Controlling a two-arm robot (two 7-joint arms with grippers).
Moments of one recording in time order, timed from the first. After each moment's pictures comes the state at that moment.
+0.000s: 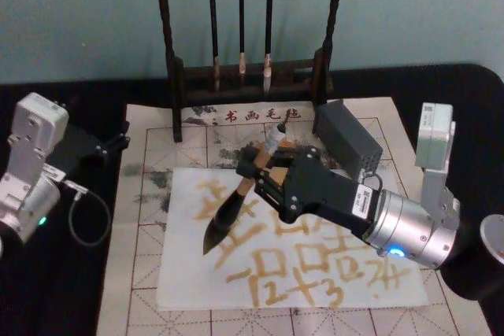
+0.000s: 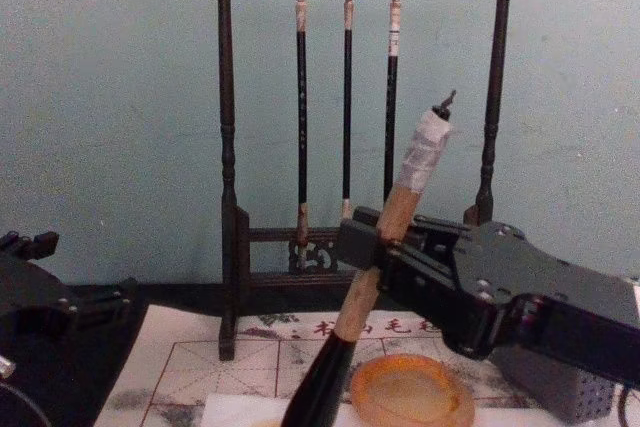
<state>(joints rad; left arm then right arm) -0.20 0.60 0.45 -1.41 -0.25 -0.12 0.03 0.19 0.49 -0.54 -1.55 0.64 -0.23 0.75</state>
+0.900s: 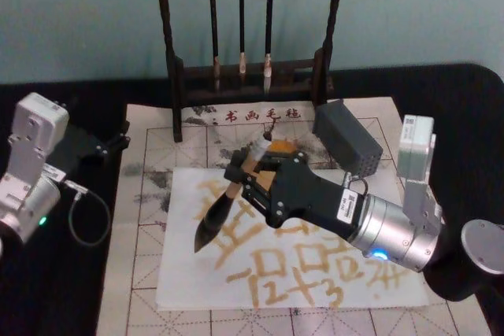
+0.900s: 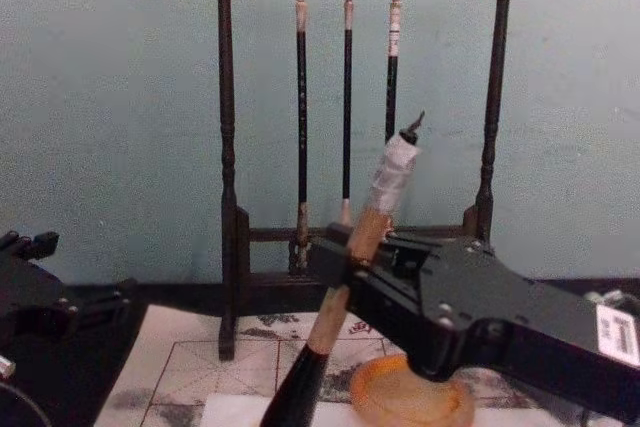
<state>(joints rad) -0.20 0.60 0.45 -1.41 -0.25 -0.12 0.03 0.20 0.43 -0.55 -1.49 0.59 -0.29 0.76</state>
